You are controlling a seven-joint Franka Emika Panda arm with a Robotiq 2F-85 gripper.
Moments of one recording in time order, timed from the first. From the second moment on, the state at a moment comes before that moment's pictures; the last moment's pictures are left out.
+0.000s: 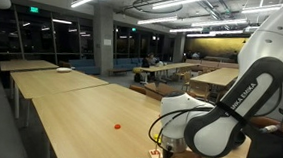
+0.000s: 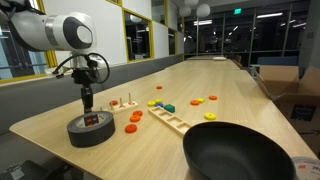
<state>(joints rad) 0.24 0.04 0.27 -2.58 0.08 2.52 0.94</state>
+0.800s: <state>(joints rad) 0.23 -0.05 0.24 -2.58 0.11 2.51 0.93</state>
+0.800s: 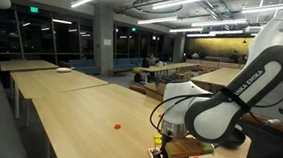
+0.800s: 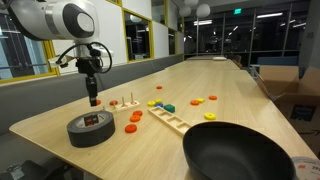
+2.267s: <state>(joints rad) 0.33 -0.09 0.35 -2.65 0.21 2.44 0.87</state>
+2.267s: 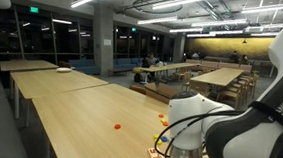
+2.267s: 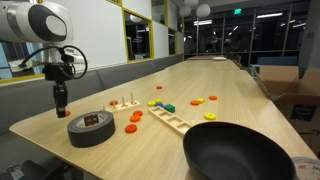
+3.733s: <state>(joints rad) 0.30 -0.06 0.31 -2.62 0.12 2.41 0.87</state>
